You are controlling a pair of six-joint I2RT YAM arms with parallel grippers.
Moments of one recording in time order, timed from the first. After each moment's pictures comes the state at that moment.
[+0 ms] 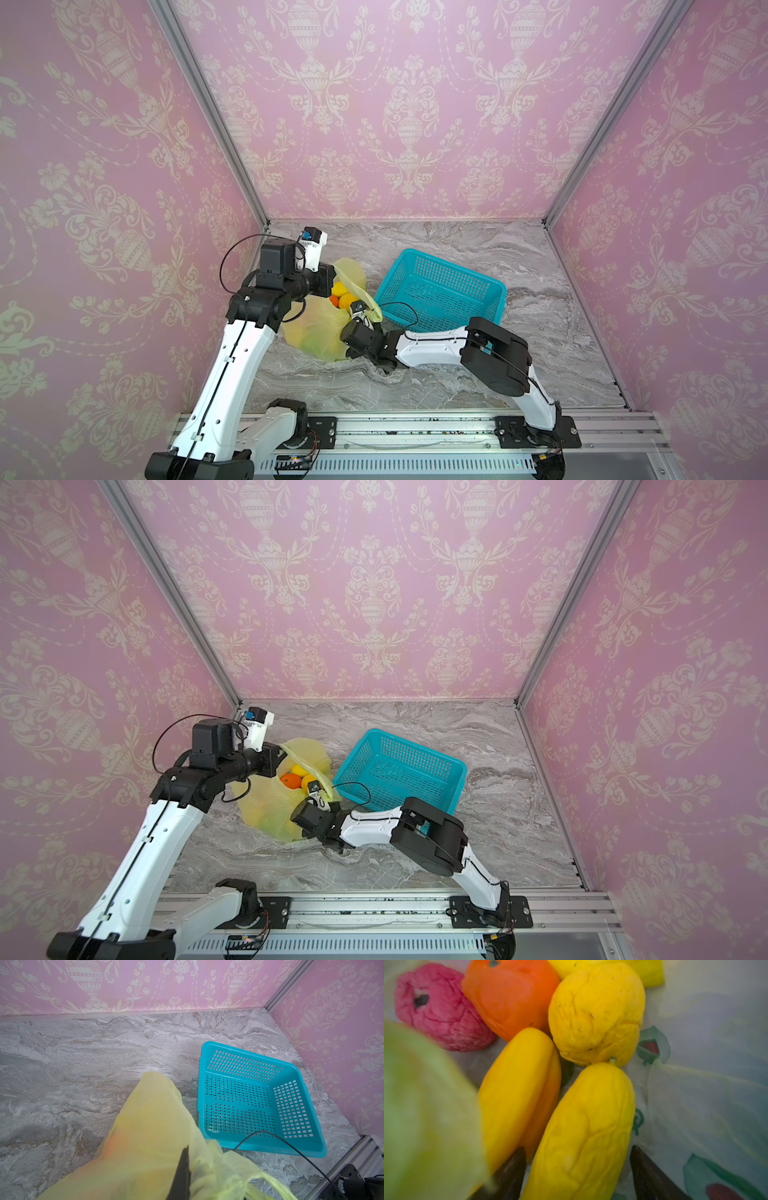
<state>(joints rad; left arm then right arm) -0.13 1.05 1.19 -0.77 0.36 -0.09 1.16 2.16 1.40 -0.09 0.41 0.68</state>
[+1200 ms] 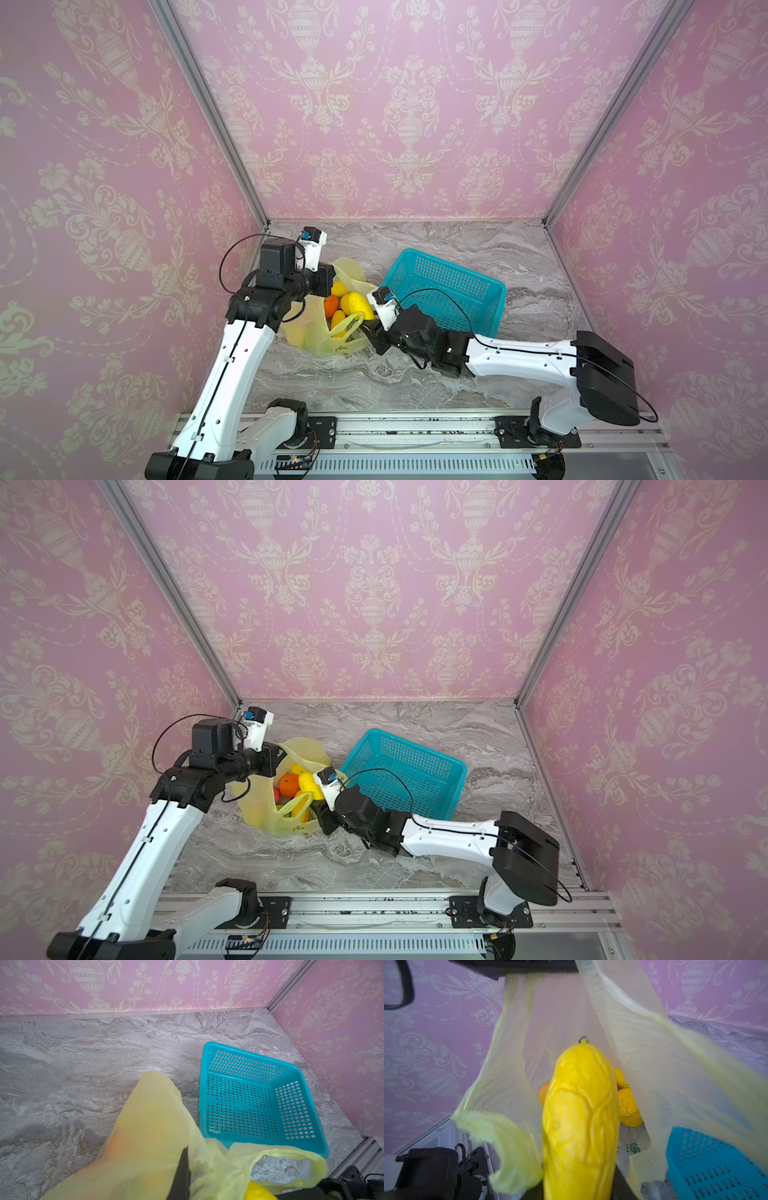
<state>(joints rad) -0.13 1.05 1.19 -0.77 0.35 -0.09 1.15 1.49 0.93 0.28 0.20 0.33</state>
